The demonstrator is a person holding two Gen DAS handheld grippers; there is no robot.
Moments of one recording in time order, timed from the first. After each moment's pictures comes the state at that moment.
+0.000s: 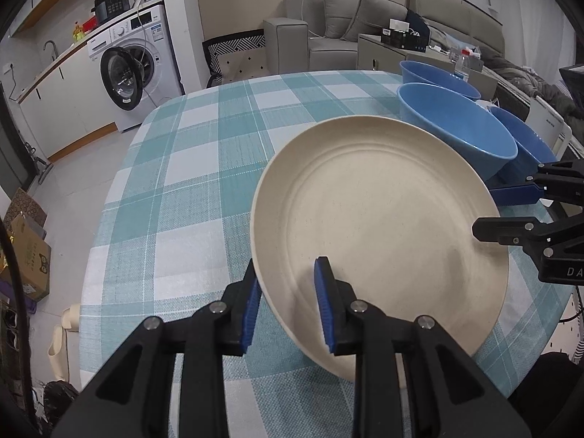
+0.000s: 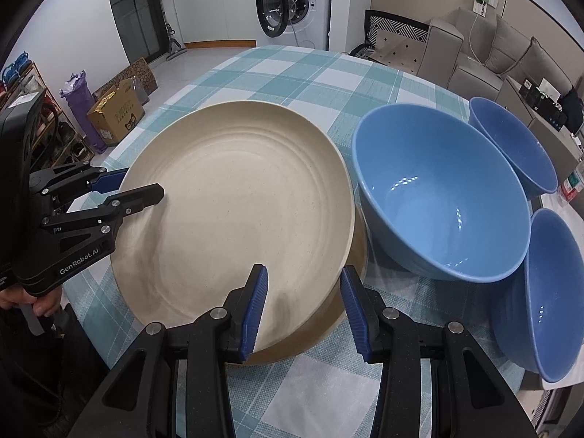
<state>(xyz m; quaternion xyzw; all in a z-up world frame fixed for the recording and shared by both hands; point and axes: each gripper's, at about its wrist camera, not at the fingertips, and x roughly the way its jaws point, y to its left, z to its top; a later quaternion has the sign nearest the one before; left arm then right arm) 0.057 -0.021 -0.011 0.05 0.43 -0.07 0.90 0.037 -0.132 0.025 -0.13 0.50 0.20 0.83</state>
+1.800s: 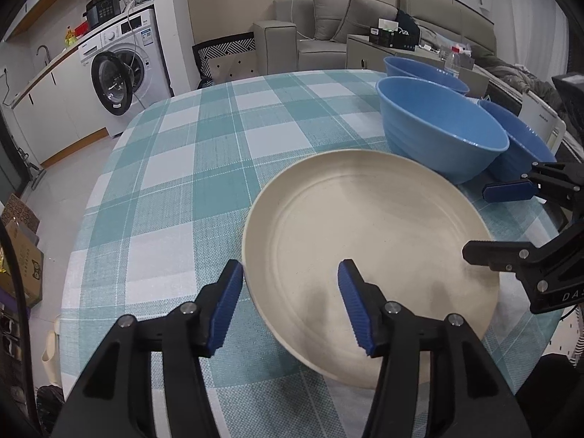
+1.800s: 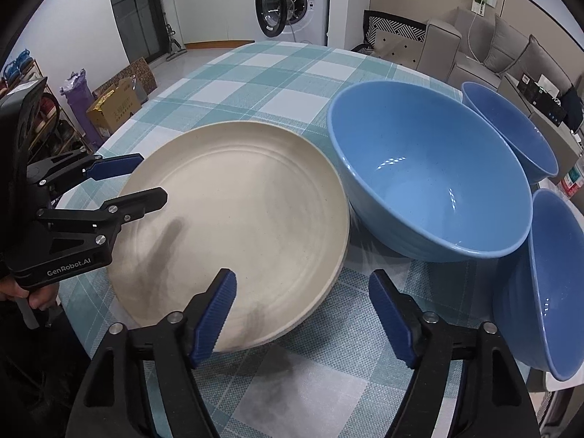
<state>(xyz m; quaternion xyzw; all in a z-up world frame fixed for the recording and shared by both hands) 0.056 -0.043 -0.017 0.05 0.42 -0.09 0.90 0.034 -0.157 0.006 -0.13 0.49 0.21 0.84</state>
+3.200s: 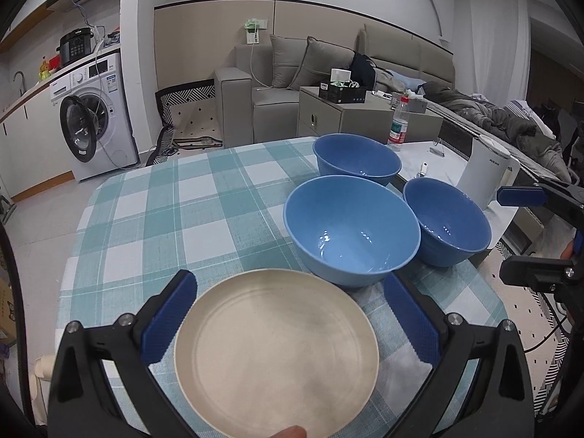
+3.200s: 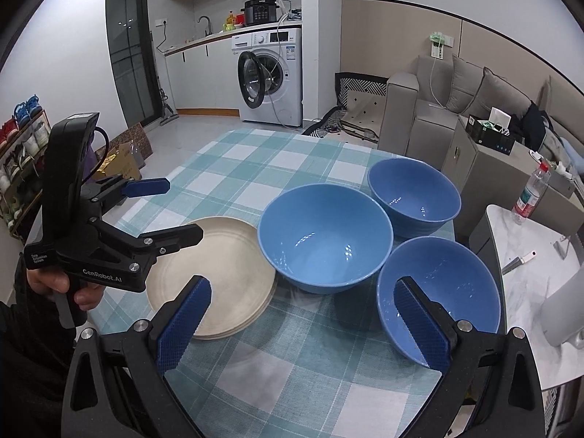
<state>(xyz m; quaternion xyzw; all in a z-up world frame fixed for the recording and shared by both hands) 0.077 -0.106 0.074 0.03 0.35 -0.17 0.92 -0.007 -0.252 0.140 -0.09 0.38 0.19 0.90</state>
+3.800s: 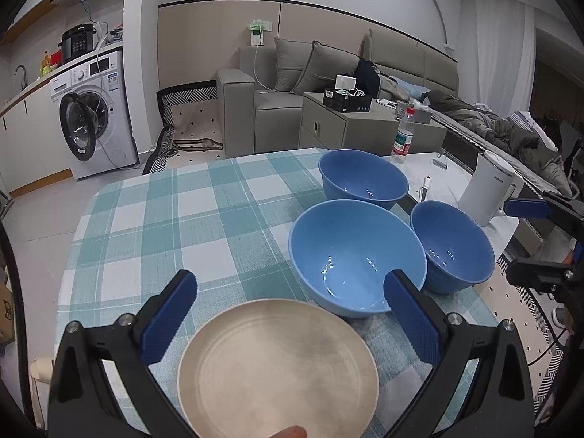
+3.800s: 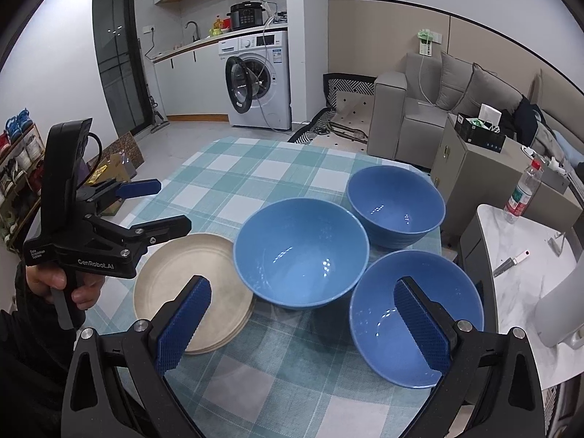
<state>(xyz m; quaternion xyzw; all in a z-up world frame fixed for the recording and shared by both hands) 0.107 -0.107 0.086 0.01 0.34 -0.17 0.92 0.019 -0.270 0.154 -0.07 0.38 0.17 0.91</state>
